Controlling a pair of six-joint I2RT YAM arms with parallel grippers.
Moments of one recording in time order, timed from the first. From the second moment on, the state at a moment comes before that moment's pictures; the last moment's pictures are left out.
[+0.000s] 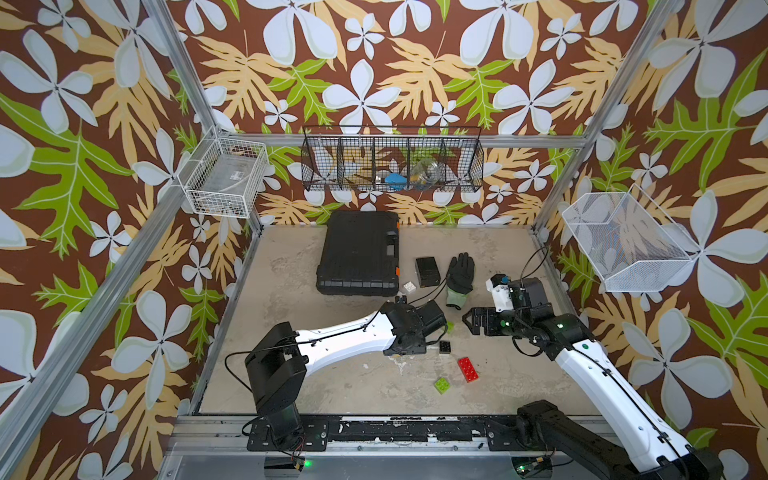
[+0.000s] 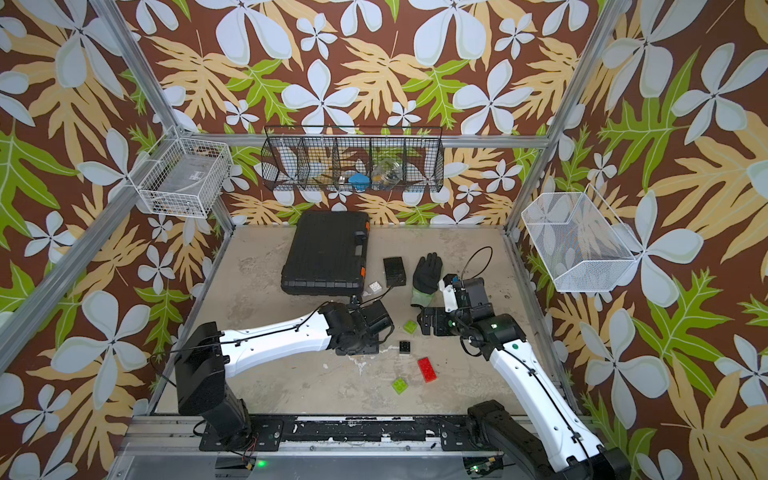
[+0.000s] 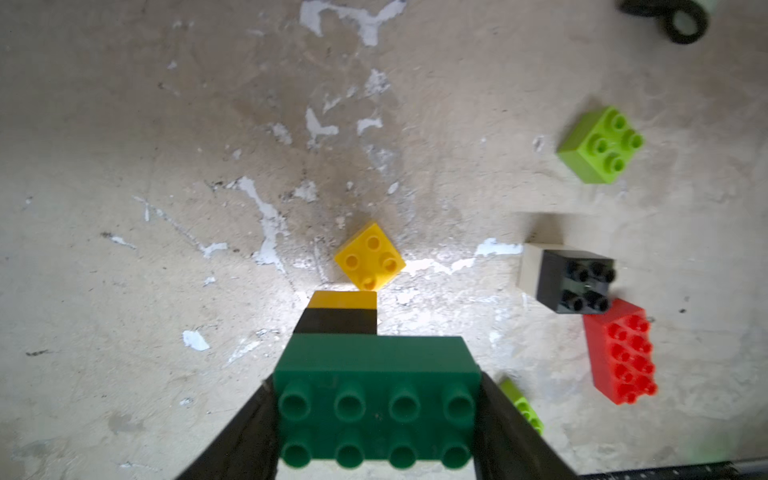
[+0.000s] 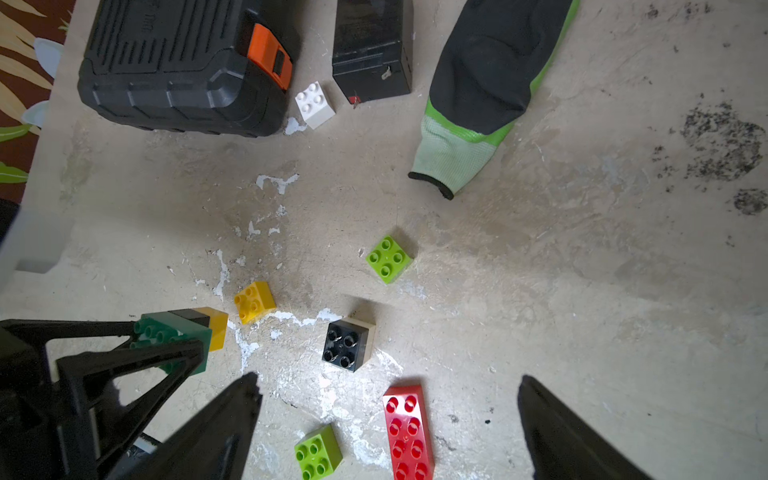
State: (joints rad) left arm -1.08 1.73 1.37 -0.95 -0.21 -1.08; right arm 0.27 0.98 0.86 -0.81 -0.19 0.27
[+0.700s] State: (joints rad) left arm -1.10 1.91 1.50 -0.83 -0.07 -0.95; right arm 0.20 1.07 0.75 -0.74 -0.20 0.36
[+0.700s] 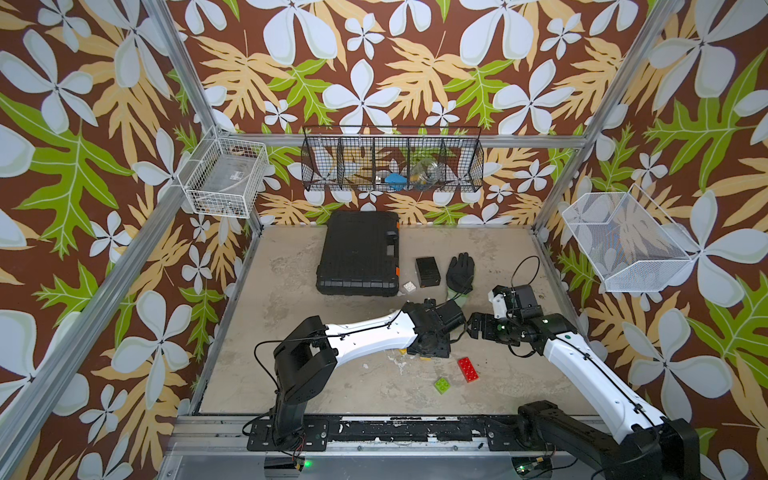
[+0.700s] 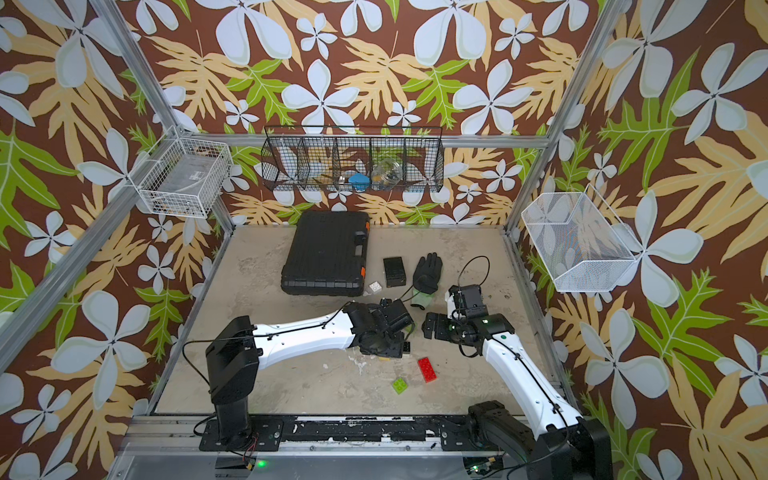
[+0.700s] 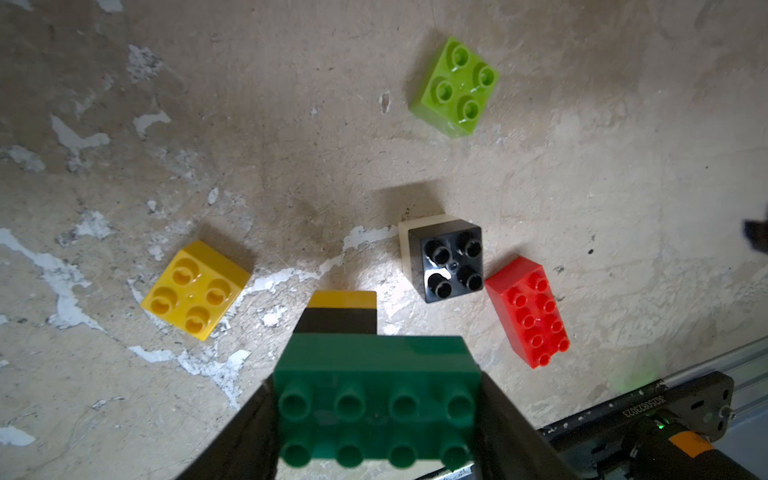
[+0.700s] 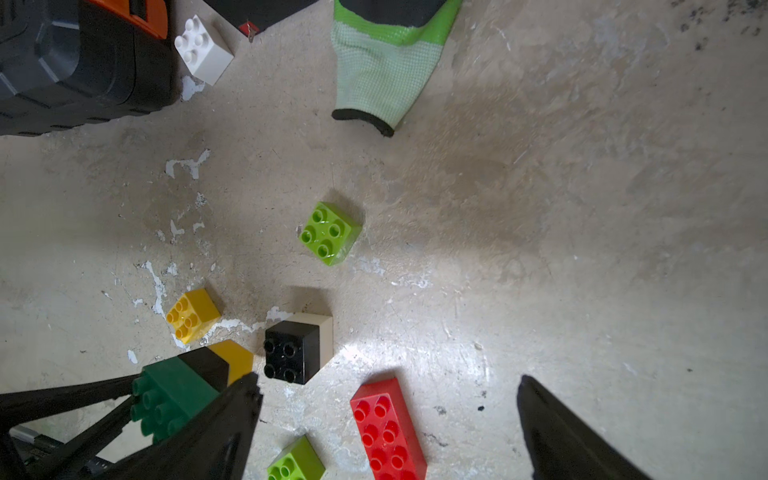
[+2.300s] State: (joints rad) left arm -1.09 2.08 1.68 -0.92 -0.10 -0.96; right arm 0.22 1.03 0.78 -0.73 -0.17 0.36
